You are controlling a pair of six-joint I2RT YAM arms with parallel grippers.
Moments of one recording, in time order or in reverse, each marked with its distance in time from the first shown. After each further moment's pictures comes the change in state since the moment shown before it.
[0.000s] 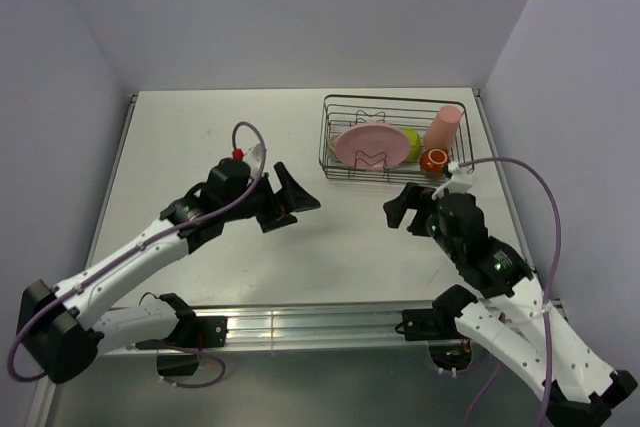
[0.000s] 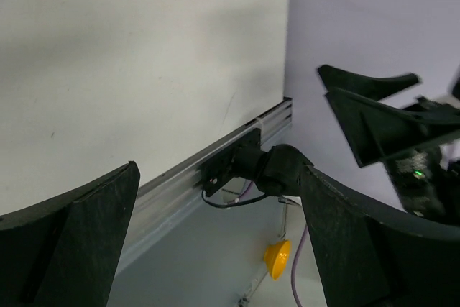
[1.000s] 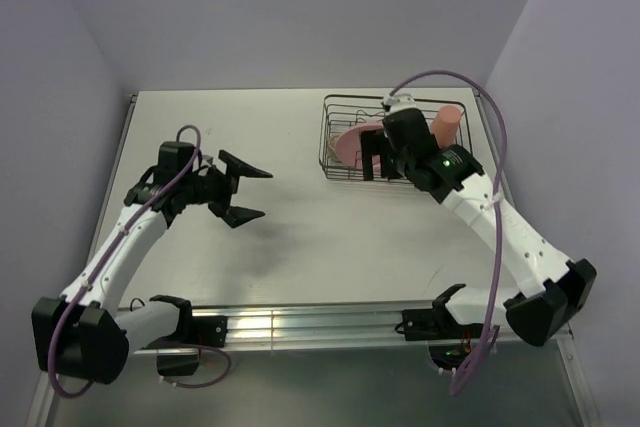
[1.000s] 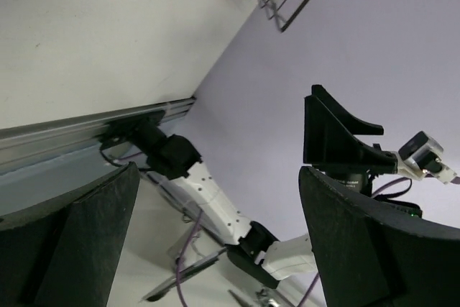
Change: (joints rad) left arm 0.529 -0.040 -0.045 -0.211 0.462 -0.330; right arm -0.002 0.676 0.609 -0.144 0.040 -0.352
